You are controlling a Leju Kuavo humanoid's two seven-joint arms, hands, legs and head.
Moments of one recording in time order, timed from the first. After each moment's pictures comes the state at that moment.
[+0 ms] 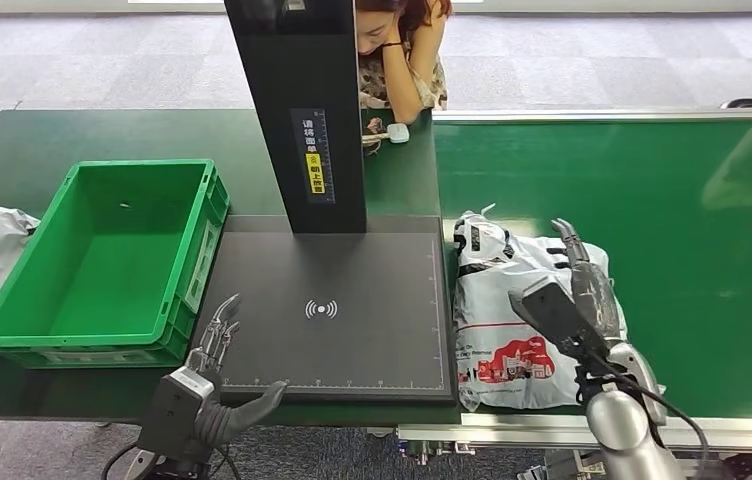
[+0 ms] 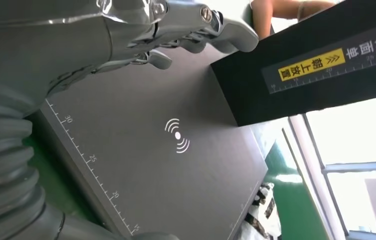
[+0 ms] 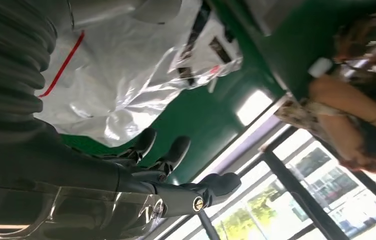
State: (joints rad) left arm 0.22 -0.06 -0.26 -1.79 -0.21 0.07 -0.25; right arm -0.16 -0.13 0.09 -1.52 0.55 -0.14 -0.08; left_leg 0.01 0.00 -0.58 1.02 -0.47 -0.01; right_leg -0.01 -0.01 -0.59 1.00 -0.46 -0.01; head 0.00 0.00
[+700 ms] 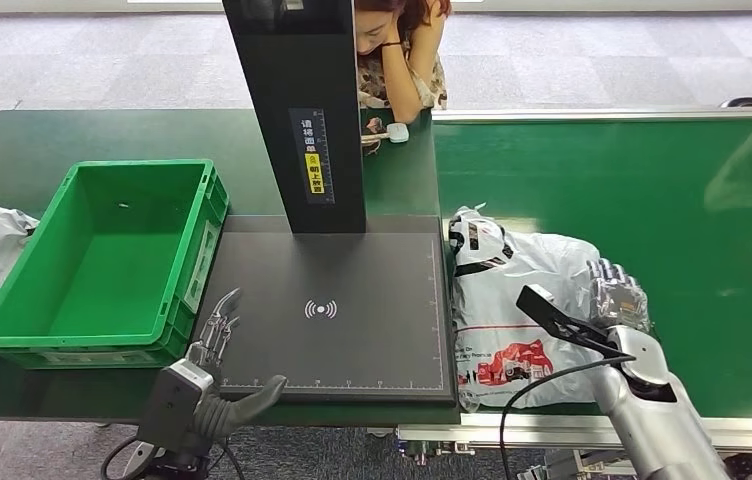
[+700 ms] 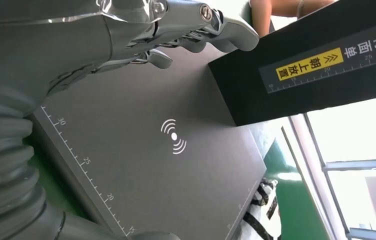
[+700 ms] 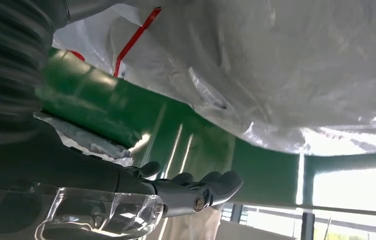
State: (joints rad) left arm 0.21 -0.05 -0.26 -1.79 -0.19 0.06 -0.23; right arm -0.37 -0.27 0.20 -1.00 1.02 -0.16 0.22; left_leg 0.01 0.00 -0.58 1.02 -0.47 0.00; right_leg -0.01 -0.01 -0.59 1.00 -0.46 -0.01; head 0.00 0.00
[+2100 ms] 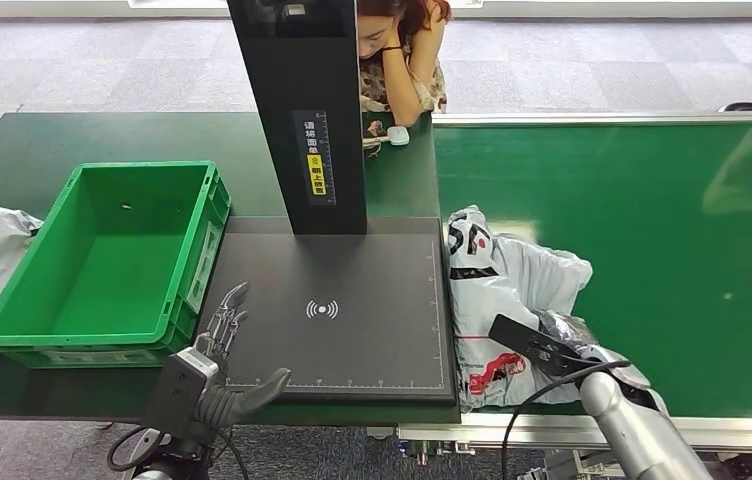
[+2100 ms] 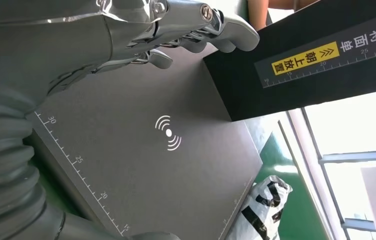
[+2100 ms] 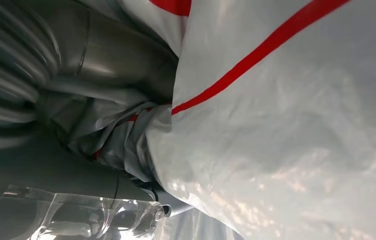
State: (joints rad) left arm 0.15 -0.04 -0.27 -1.75 -0.16 0.04 -0.22; right arm -0.38 -0.25 0.27 -0.83 0.75 0.12 0.02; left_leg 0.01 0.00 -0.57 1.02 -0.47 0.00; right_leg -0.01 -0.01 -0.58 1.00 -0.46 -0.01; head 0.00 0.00
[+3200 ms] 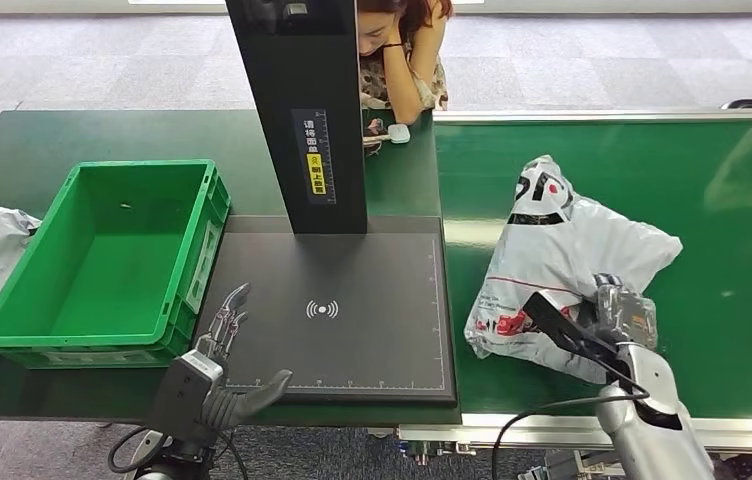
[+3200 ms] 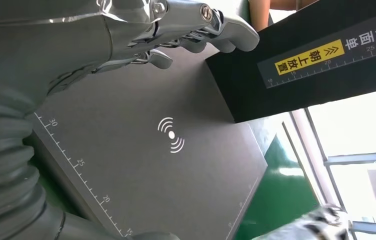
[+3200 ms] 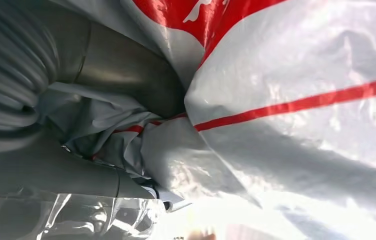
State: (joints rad) left arm 0.16 -0.05 -0.27 -1.75 -0.20 0.05 -0.22; right arm -0.26 -0.22 0.07 -1.11 1.02 -0.33 0.10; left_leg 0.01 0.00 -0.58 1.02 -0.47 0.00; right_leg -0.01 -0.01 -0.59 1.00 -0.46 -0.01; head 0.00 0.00
